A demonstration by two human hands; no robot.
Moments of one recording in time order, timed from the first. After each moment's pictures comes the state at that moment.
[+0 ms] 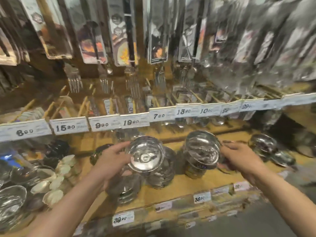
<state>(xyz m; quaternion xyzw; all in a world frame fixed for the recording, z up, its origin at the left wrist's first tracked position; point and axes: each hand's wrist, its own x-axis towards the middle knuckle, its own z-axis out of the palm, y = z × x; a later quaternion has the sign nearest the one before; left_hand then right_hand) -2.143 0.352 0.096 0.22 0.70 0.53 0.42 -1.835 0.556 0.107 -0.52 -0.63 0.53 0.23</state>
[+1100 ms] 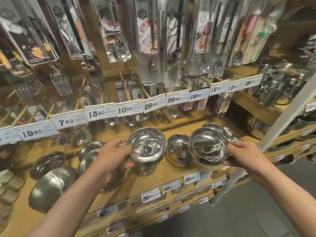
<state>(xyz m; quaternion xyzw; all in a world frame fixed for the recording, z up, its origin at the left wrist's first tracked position) -1.954 0.506 0.109 0.23 0.69 0.52 0.46 -1.615 0.675 0.087 -0.57 -0.57 0.53 0.27</state>
